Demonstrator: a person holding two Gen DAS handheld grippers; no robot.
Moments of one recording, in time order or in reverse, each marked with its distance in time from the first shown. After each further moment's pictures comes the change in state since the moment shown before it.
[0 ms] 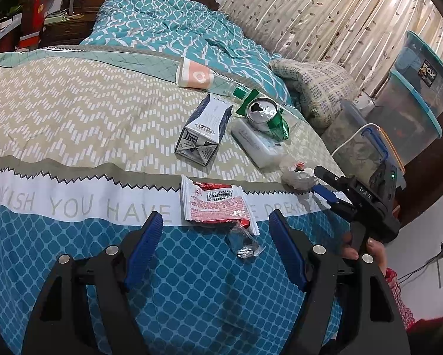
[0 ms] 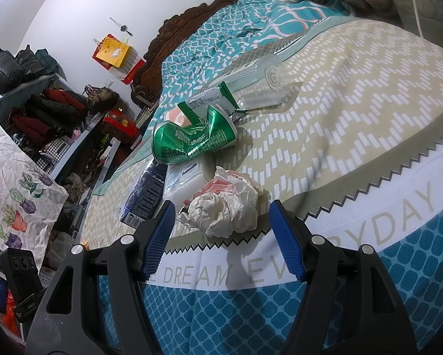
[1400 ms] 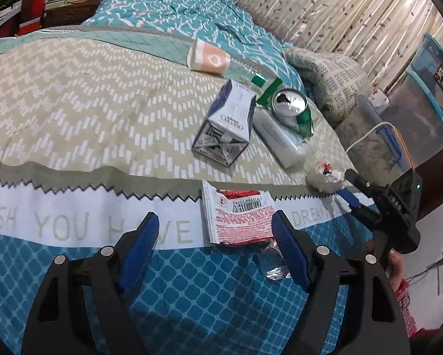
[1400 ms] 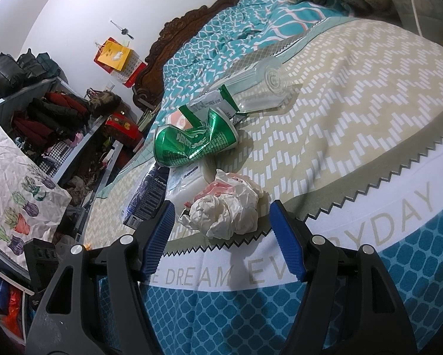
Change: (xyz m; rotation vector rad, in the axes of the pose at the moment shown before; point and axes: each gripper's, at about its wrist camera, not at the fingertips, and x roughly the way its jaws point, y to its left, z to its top) left arm 0.045 0.024 0.012 -0.026 0.078 0.014; right arm 0.000 0.000 0.000 0.004 -0.006 0.004
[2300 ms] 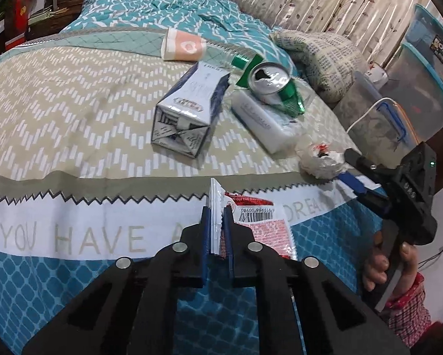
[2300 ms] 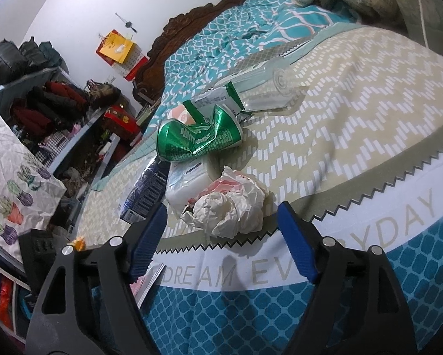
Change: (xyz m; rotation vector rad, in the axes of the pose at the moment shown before) left arm 0.027 -0.038 -0.003 0.087 0.022 0.019; right arm 0.007 0.014 -0.001 -0.053 0.007 -0.028
